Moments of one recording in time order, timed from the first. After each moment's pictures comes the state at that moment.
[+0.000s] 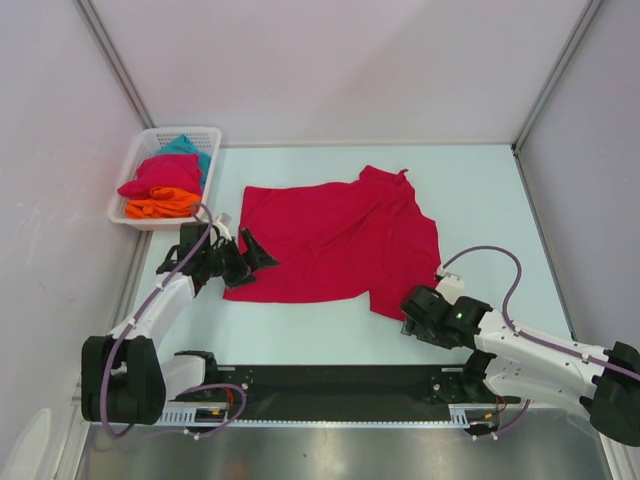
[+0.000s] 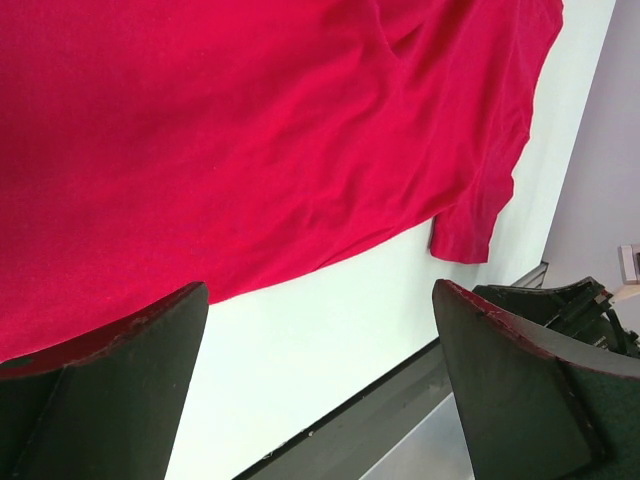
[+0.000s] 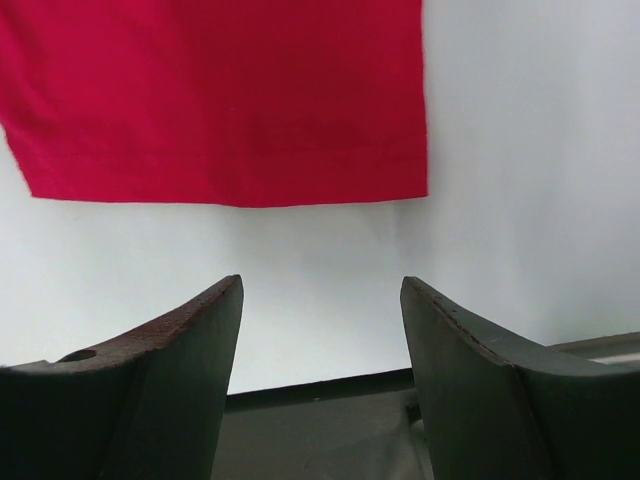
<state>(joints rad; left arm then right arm) -0.05 1.15 0.61 -0.33 0.59 -0.57 0.93 0.92 0.51 -0.84 0.38 1.20</state>
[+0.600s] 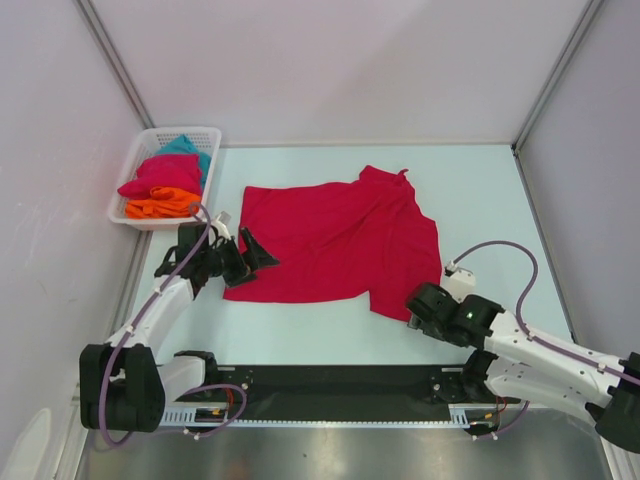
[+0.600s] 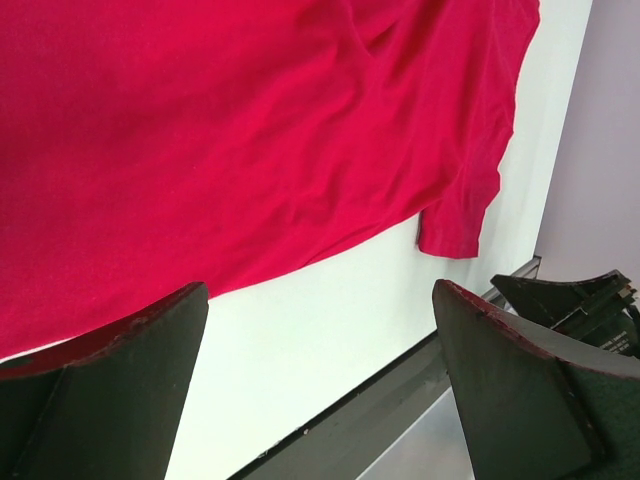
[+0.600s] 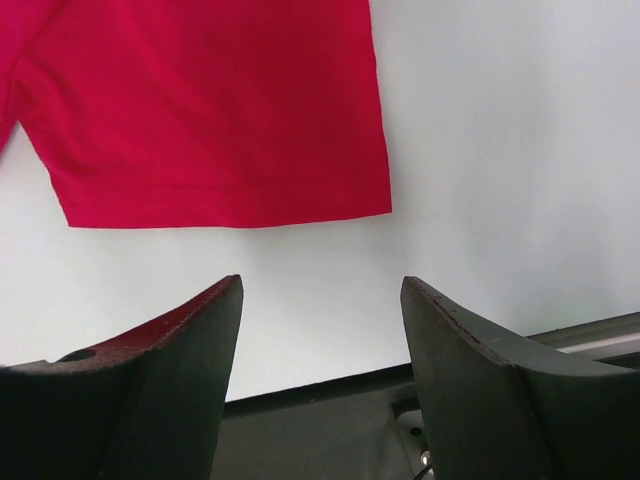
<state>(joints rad) -0.05 1.11 0.61 -0.33 0.61 -0.57 0.93 0.86 0.57 -0.95 0.49 1.23</state>
